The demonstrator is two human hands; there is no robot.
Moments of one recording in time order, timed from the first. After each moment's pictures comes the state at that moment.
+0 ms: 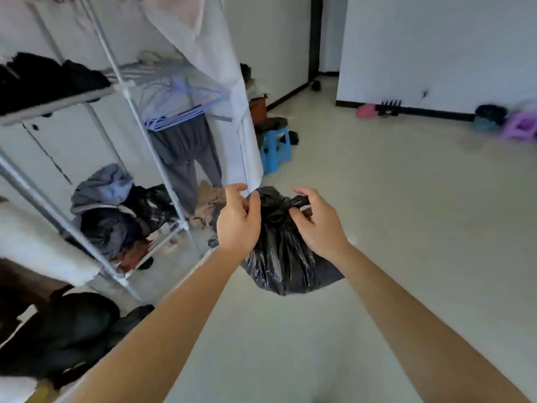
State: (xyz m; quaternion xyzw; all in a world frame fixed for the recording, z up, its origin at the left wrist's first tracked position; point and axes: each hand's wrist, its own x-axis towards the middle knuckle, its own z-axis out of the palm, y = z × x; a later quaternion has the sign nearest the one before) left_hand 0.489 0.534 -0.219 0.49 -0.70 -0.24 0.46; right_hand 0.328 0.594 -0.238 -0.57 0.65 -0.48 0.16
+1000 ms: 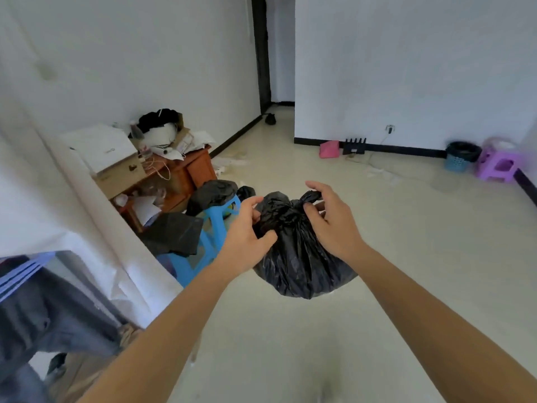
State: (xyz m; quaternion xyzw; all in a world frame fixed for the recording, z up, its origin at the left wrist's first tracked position) left_hand -0.057 -0.230 -0.190 0.29 -0.81 -0.38 0.34; right_hand -0.240 -0.138 -0.189 -0.54 0.68 -0.49 0.07
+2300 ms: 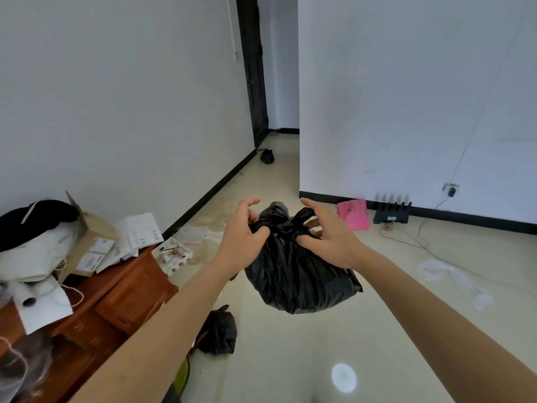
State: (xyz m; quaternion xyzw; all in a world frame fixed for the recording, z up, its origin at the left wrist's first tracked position) left_hand -0.834 -1.289 -0.198 0.31 -0.79 -0.40 0.36; right_hand -1.025 -1.179 -0.216 -0.59 0.67 -0.42 0.18
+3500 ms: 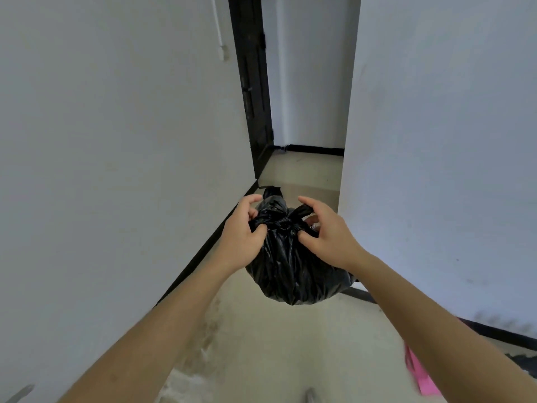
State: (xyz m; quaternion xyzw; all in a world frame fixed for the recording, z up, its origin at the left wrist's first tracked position) left_hand -1.413 -2.296 -0.202 0.32 -0.81 -0.37 0.34; right_hand -1.596 -2.185 -0.217 -0.59 0.67 -0.43 0.11
